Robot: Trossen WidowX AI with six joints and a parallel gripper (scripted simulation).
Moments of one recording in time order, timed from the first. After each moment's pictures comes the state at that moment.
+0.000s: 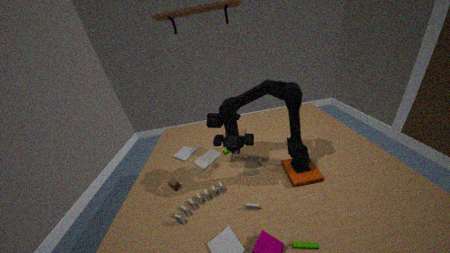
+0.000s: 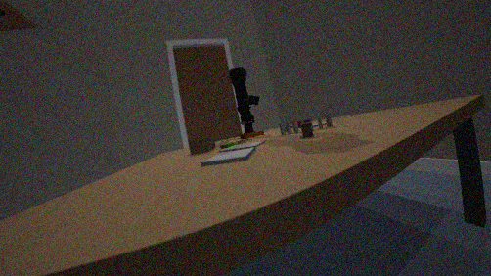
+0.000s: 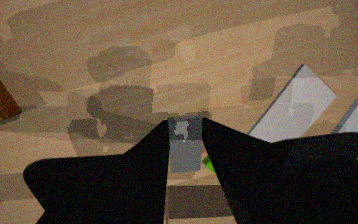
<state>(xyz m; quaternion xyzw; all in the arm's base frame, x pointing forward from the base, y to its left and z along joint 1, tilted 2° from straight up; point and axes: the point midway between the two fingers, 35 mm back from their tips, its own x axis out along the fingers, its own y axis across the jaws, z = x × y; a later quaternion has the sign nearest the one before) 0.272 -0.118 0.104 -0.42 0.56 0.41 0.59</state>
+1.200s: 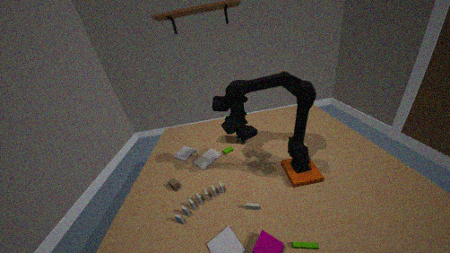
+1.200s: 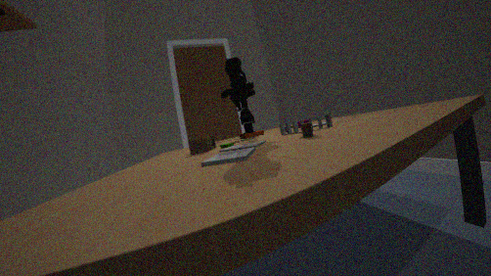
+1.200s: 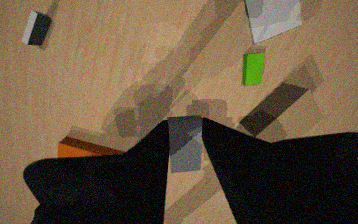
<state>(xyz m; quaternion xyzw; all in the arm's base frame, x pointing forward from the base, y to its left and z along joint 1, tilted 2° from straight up) 0.231 -0.116 0.175 -0.11 0.68 0.12 0.72</state>
